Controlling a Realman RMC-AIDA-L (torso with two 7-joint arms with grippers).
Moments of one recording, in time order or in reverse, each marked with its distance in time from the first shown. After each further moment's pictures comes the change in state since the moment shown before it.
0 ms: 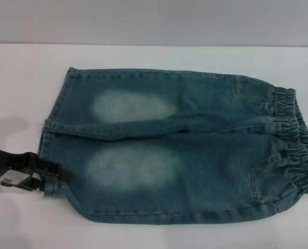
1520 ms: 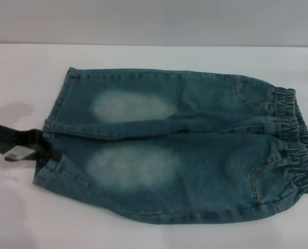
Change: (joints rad) left arm -0.049 -0.006 0.029 0.023 -0.025 -0.112 -0.043; right arm -0.001 -0.099 -0.211 -0.155 -0.472 0.134 0.602
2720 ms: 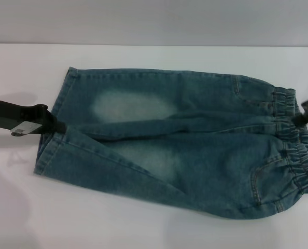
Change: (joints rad) left arm -0.023 -0.007 0.006 0.002 -0.081 -0.119 0.012; right arm 0.263 -0.089 -0.268 -0.443 -1.455 -0.732 0.887
